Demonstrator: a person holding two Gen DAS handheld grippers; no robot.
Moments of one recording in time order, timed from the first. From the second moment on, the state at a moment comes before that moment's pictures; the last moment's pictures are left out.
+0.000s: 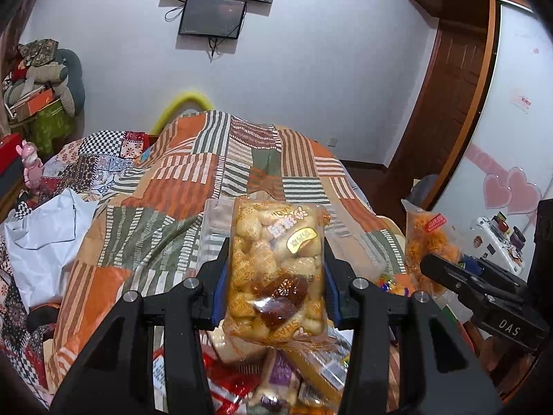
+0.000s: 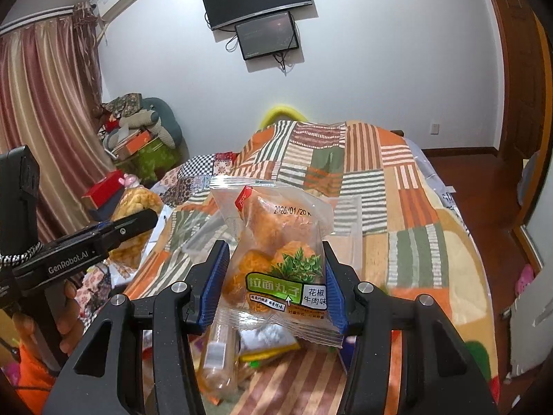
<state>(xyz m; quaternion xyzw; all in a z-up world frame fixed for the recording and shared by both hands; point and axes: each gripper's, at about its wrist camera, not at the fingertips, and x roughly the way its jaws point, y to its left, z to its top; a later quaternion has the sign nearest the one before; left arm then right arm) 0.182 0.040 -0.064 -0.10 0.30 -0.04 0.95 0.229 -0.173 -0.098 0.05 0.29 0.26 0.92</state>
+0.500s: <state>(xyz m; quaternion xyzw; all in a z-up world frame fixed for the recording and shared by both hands) 0.252 0.037 -0.089 -0.09 0.34 -0.02 0.94 0.280 -0.163 -0.110 0.05 0.31 0.23 0.92</state>
